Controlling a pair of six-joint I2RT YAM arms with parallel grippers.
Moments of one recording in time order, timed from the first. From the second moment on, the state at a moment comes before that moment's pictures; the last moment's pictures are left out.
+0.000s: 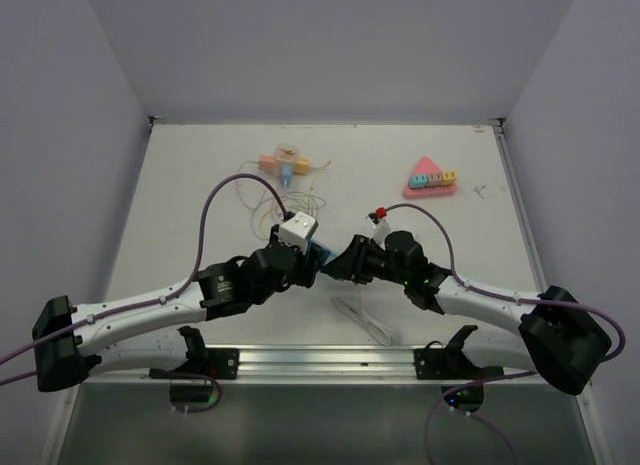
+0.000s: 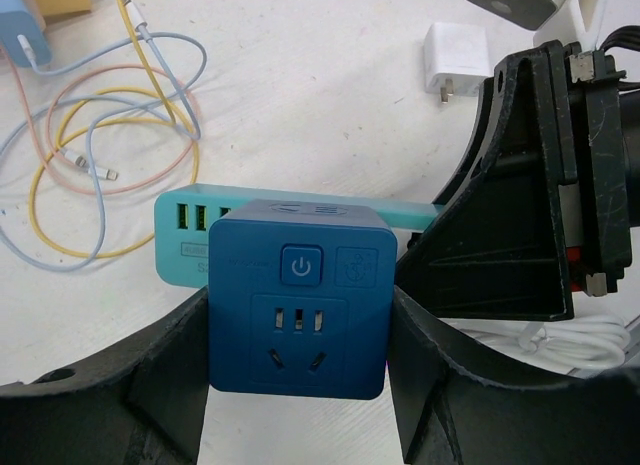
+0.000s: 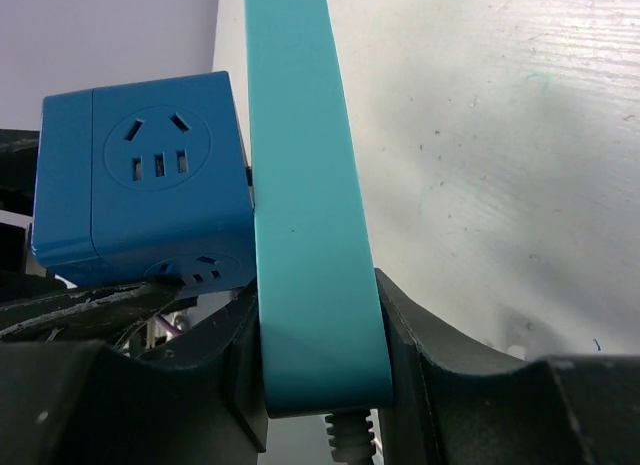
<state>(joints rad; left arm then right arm) -1.13 1.03 0.75 -0.22 -0.48 -0.36 0.76 1.22 0.43 0.36 -0.27 1.01</state>
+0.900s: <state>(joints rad) -1.15 0.86 0.84 -0.39 -0.56 -0.35 0.78 1.21 0.48 0.47 -0.31 1.05</state>
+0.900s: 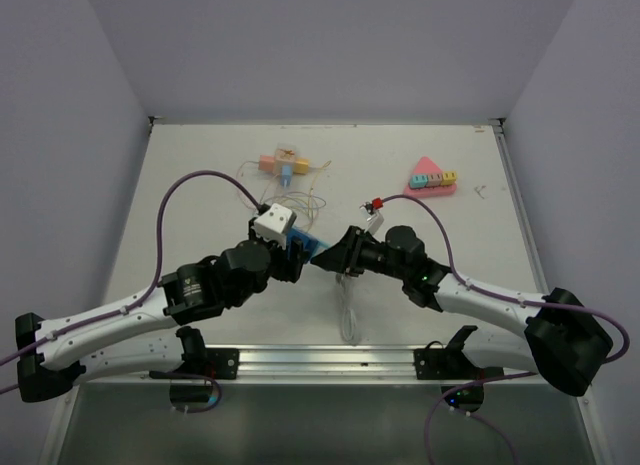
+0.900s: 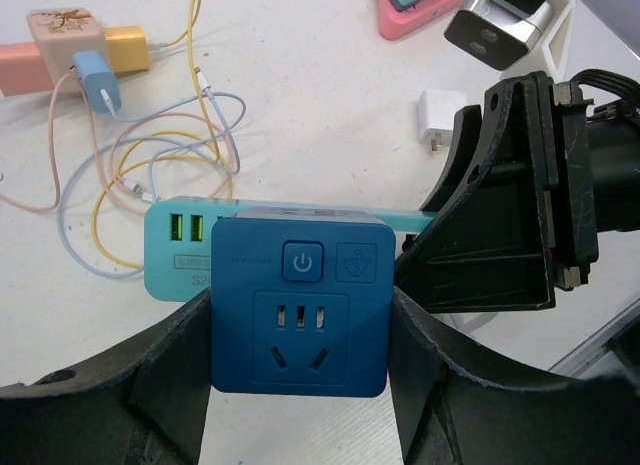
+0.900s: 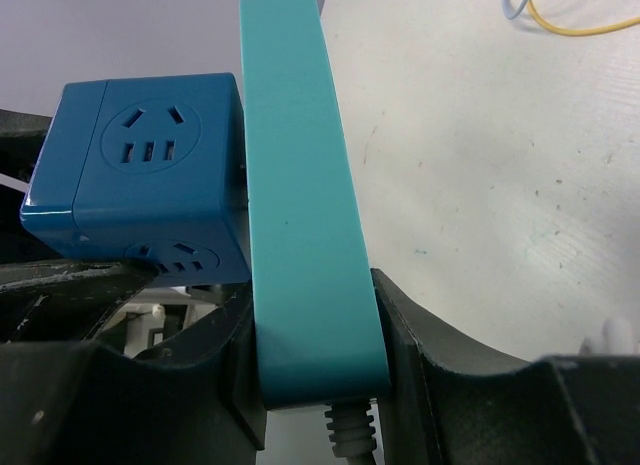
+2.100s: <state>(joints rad) -1.06 0.95 0.91 -0.32 -0.54 -0.42 0.67 0.81 0.55 -0.31 0.24 0.84</state>
